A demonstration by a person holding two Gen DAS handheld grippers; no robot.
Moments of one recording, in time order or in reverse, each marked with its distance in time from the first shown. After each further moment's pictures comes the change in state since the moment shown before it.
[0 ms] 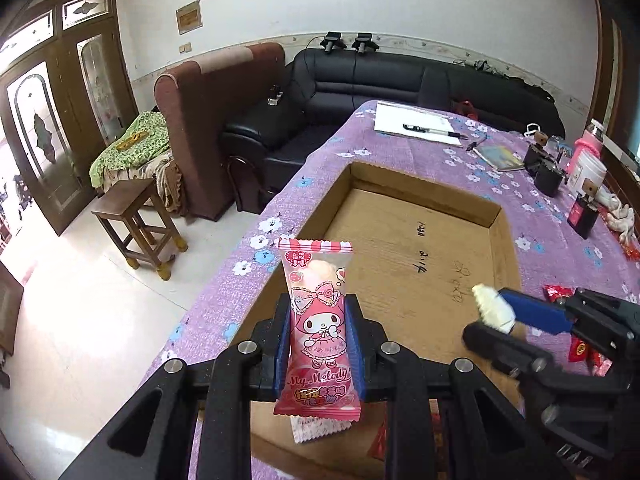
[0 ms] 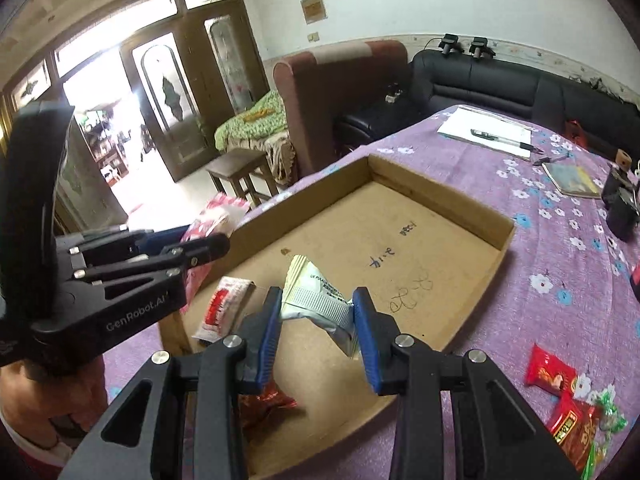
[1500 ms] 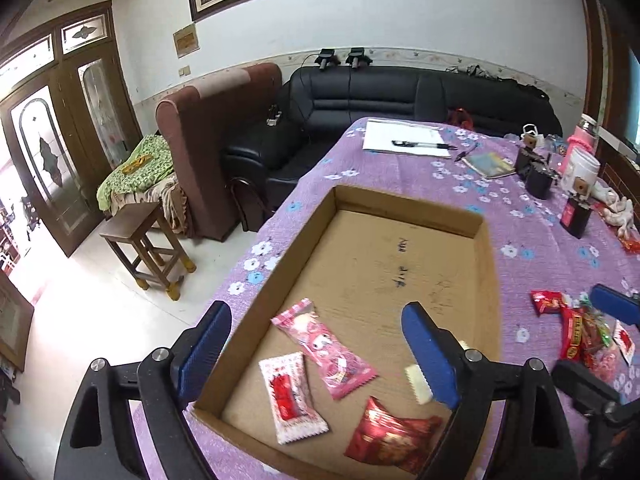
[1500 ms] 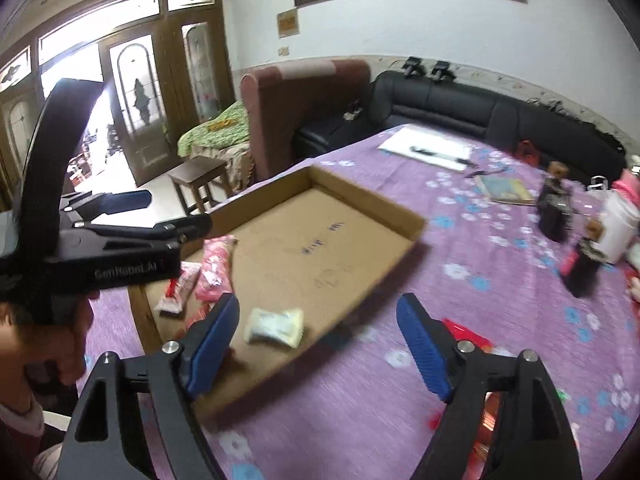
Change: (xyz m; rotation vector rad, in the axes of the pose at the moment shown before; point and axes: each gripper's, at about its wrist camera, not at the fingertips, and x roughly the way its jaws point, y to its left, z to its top) left arm -0.030 -0.025 0.005 0.040 -0.068 0.023; right arm -0.073 -0.022 -0.028 -0.014 -0.075 -0.187
